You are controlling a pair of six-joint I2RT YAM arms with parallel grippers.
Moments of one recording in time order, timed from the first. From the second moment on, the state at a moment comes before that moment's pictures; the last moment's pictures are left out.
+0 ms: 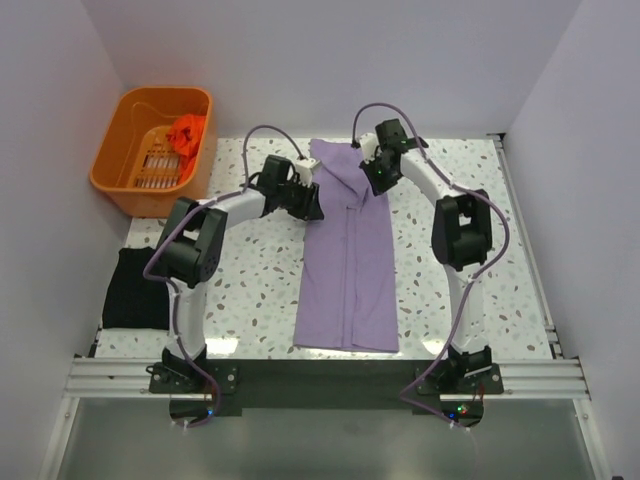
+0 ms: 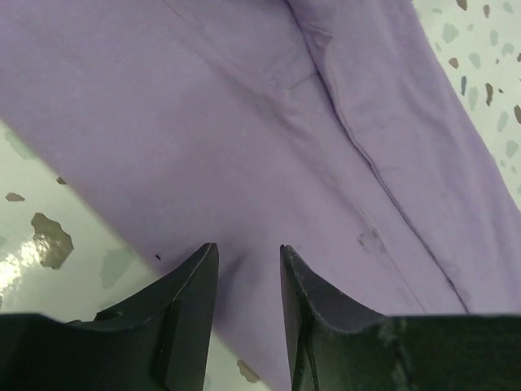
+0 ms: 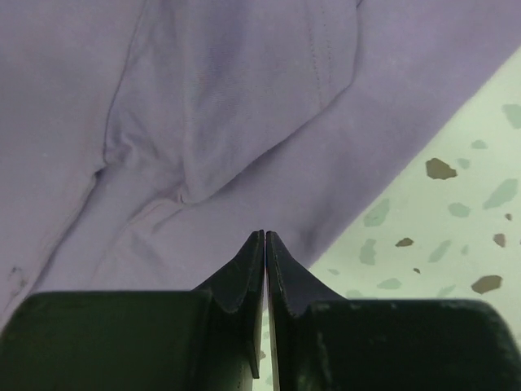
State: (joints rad) left arm -0.39 2.09 1.39 -0.07 0.54 -0.07; right arm 0.29 2.28 2.01 -0.80 -0.13 -0.32
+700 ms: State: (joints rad) left arm -0.32 2.27 1.62 -0.10 0.49 -0.04; right arm 0.29 2.49 2.21 -0.74 -0.09 -0.28
